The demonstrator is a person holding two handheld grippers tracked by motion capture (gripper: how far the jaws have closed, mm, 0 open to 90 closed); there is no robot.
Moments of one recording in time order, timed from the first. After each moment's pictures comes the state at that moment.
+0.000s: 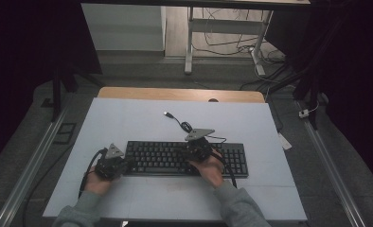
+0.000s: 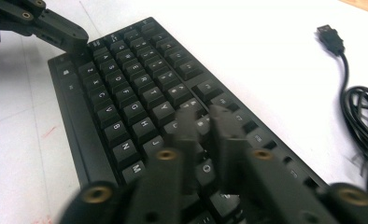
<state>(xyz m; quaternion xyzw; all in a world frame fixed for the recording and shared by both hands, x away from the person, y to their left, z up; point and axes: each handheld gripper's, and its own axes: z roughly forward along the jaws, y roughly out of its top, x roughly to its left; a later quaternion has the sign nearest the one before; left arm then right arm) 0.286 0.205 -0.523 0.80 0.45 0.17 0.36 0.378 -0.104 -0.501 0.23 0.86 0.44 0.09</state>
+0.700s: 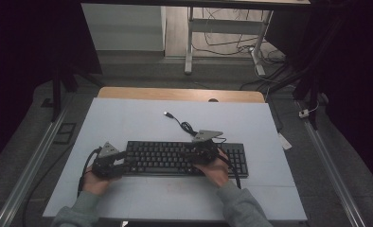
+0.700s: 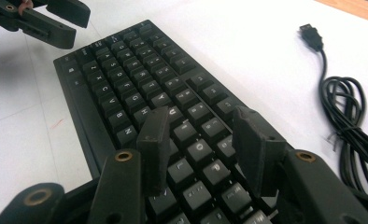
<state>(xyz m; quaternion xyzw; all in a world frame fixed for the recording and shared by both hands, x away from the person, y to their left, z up) 0.284 0.212 -0.517 0.78 0.46 0.16 0.39 0.368 -0.123 -0.494 0.24 0.86 0.45 0.10</state>
